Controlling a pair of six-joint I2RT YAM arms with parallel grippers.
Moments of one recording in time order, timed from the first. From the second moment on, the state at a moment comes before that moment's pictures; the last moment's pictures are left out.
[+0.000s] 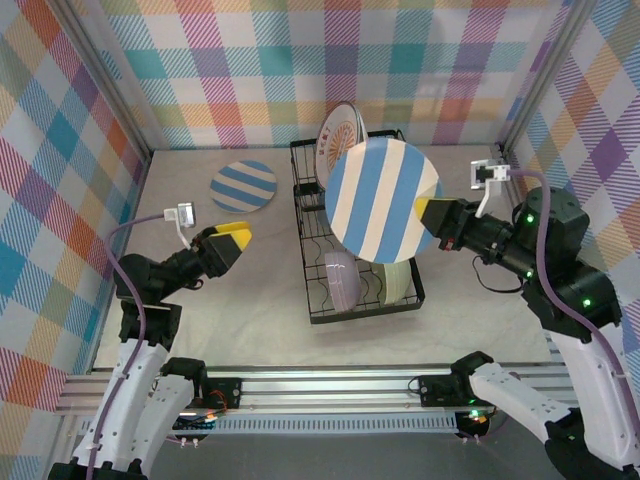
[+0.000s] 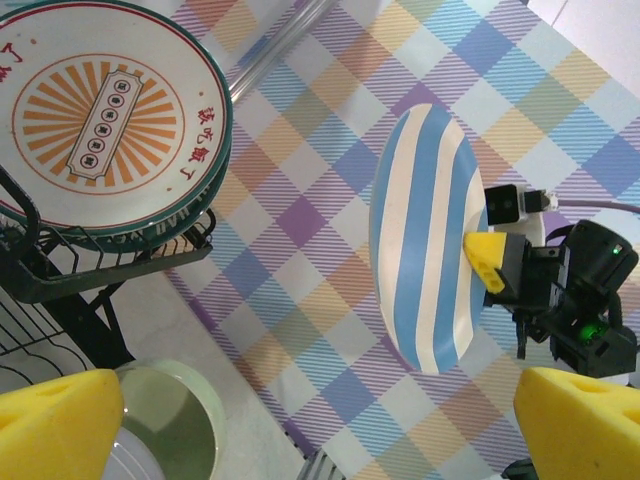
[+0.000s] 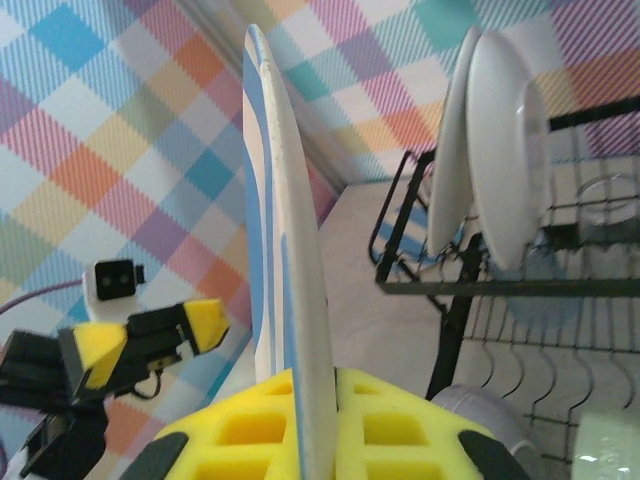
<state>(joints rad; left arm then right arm) -0.12 0.62 0.59 0.35 0.90 -1.06 0.45 0.87 1.47 -0.81 -0.38 0.55</state>
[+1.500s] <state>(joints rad) -0.41 0.84 0.81 0.09 0.81 -0.97 0.45 1.11 1.35 -0.51 -0.78 0.74</state>
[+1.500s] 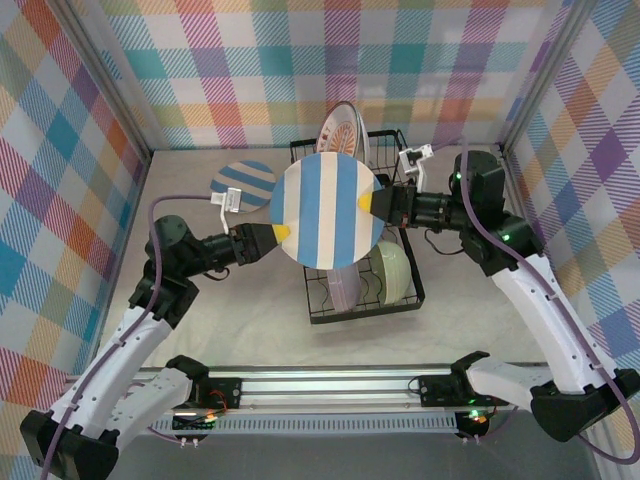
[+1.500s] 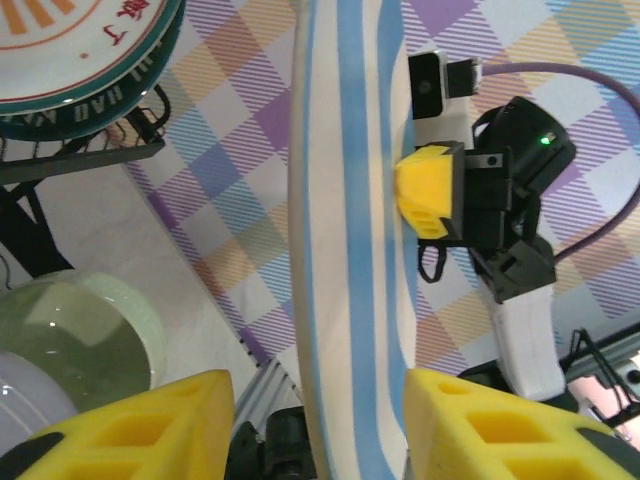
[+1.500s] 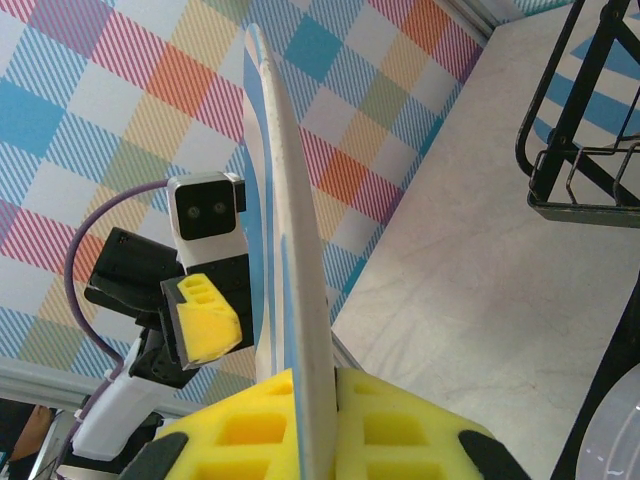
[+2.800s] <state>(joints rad) -0.45 0.85 0.80 0.14 0.59 -1.08 0.42 0.99 1.24 -0.43 -0.69 0.69</state>
